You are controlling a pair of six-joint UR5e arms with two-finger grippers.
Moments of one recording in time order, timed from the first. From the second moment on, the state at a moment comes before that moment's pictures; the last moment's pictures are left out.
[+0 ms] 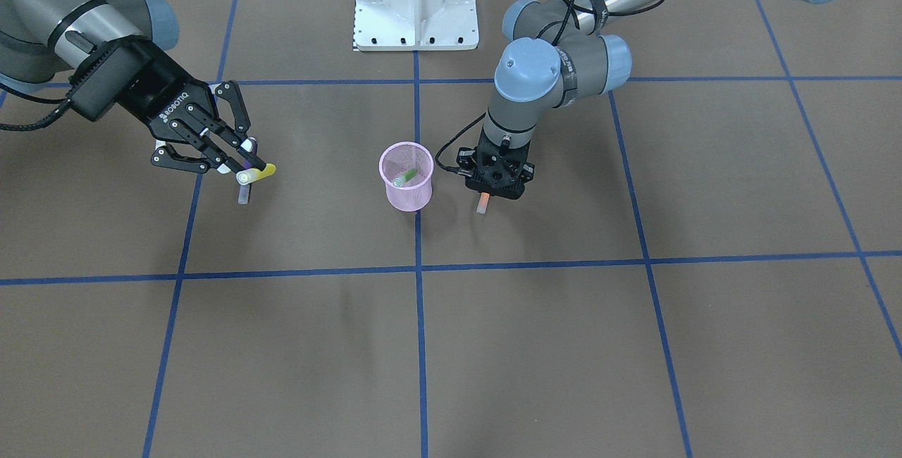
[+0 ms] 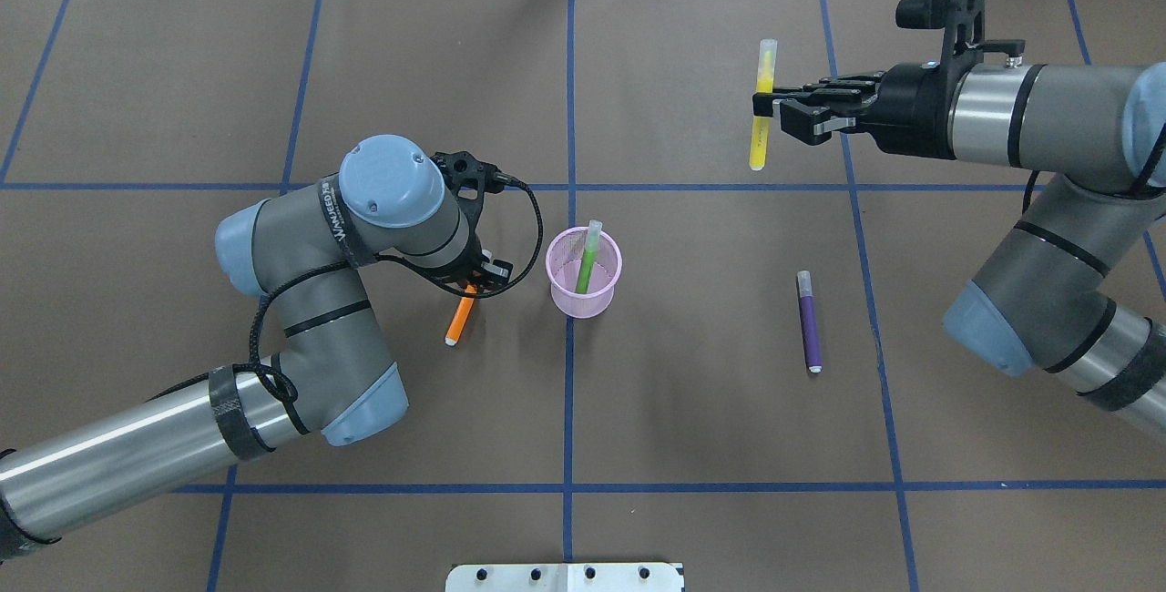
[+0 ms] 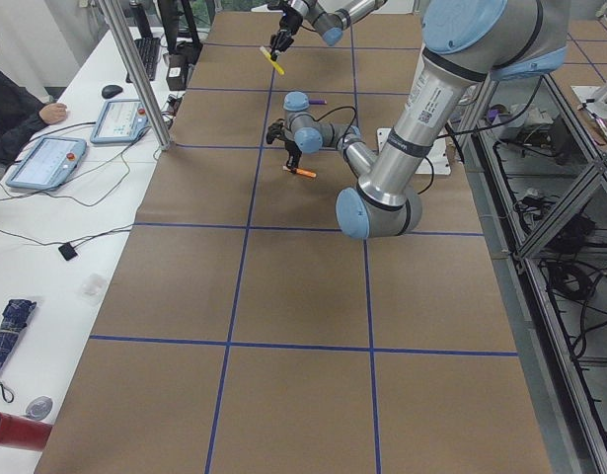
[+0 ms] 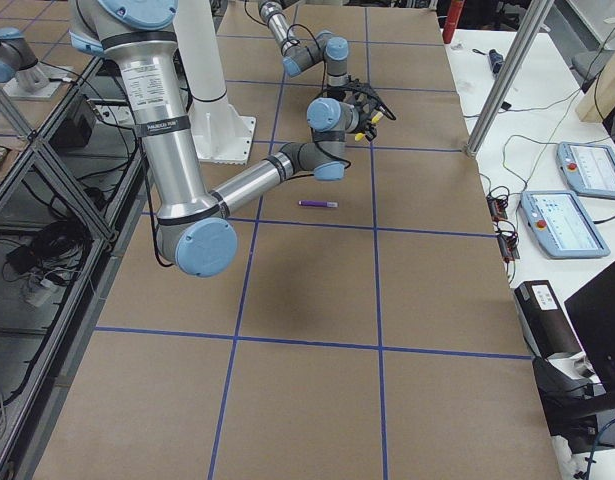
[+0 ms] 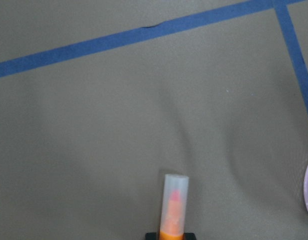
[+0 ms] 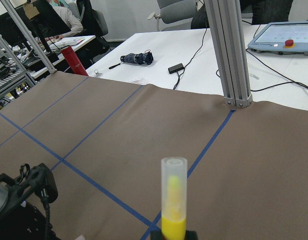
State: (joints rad) left arm -0.55 -2.22 -1.50 -1.81 -1.91 -0.93; right arm 0.84 -1.30 1.78 -0.43 1.90 0.86
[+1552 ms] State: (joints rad) left arm -0.54 -2.23 -1.49 -1.81 -1.91 -0.93; right arm 0.84 -1.30 1.78 -0.43 1.90 0.86
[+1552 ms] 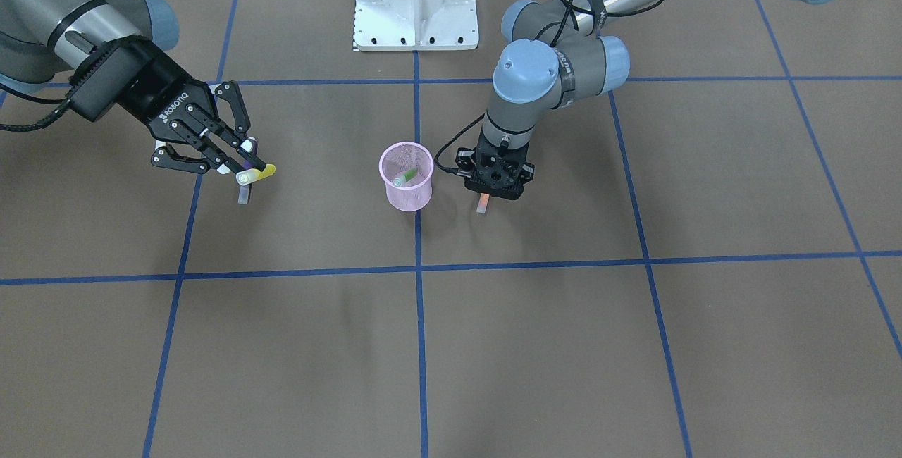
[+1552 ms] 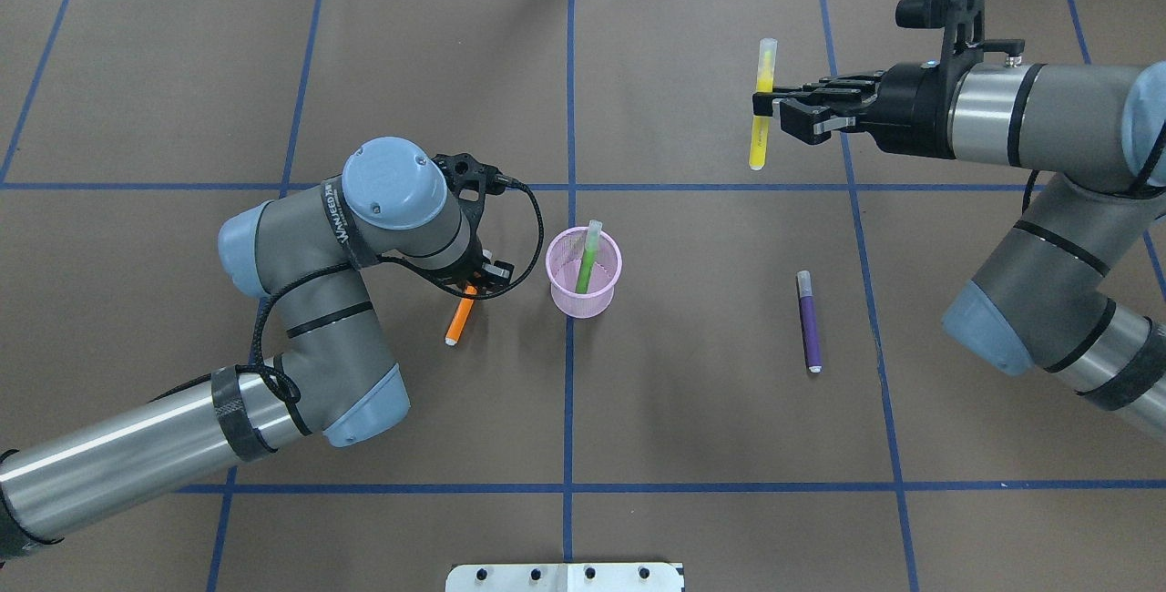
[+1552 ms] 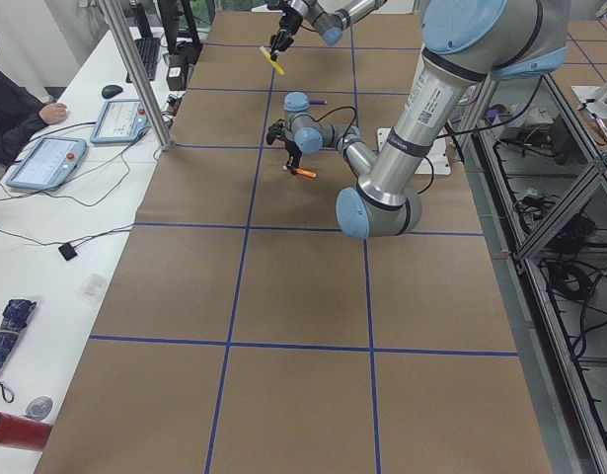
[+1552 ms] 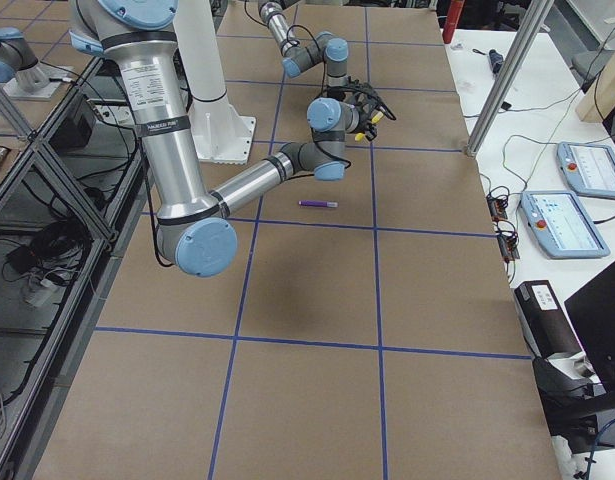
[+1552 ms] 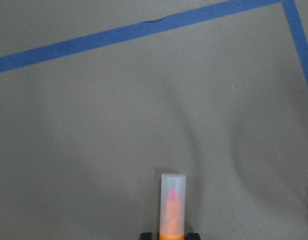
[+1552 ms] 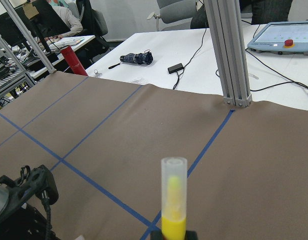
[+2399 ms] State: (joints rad) left arm -0.62 -2.22 -1.58 -1.80 -1.94 -0.92; right arm 0.83 -1.28 1.78 -0.43 1.90 0.86
